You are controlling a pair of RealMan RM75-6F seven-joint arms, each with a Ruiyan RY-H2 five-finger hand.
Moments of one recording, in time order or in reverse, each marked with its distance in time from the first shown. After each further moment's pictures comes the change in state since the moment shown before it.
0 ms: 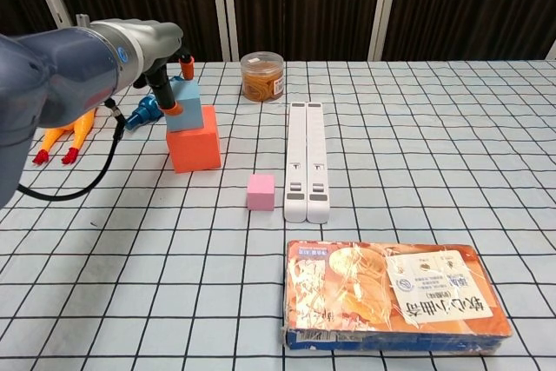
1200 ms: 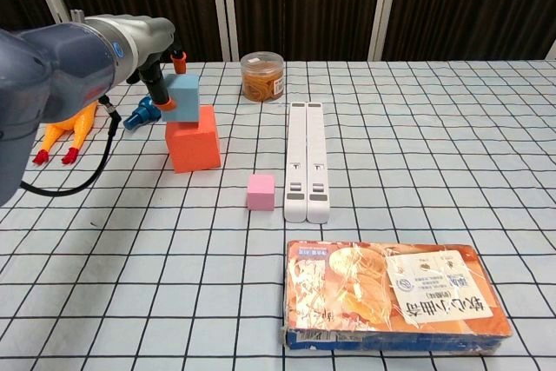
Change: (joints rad) left arm 0.000 0.001 -0.010 0.016 -0.013 0.018 0.002; right arm 0.000 -0.006 -0.001 0.013 -0.017 0.002 0.025
